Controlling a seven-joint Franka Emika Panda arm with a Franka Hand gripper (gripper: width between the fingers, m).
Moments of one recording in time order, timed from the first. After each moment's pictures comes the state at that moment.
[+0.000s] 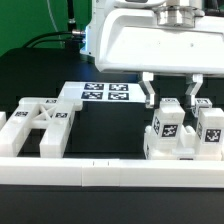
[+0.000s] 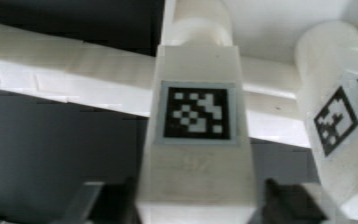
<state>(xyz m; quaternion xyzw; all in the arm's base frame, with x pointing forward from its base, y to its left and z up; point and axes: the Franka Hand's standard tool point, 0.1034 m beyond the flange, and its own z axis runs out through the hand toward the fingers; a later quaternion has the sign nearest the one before) 0.637 0.054 0.097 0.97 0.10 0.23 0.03</state>
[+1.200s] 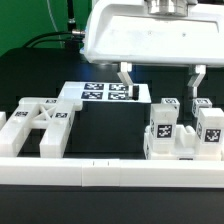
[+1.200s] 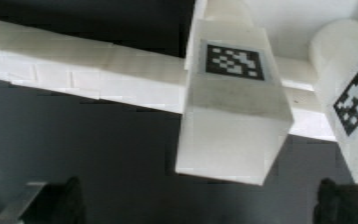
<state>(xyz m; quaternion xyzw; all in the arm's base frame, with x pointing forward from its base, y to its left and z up) 0.638 0.038 0.108 0.97 0.09 0.20 0.02</state>
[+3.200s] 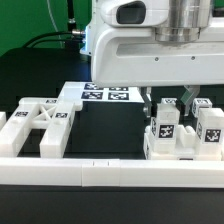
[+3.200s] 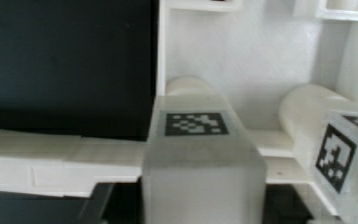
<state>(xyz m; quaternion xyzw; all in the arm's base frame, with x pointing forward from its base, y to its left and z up) 0.639 0.049 0.086 1.00 0.05 0.01 -0.01</state>
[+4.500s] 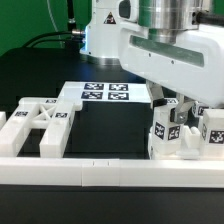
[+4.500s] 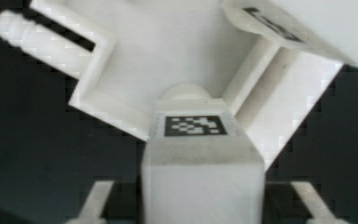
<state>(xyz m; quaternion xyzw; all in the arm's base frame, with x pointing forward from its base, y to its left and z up) 0.640 0.053 0.084 0.84 -0.54 0.01 -0.02</state>
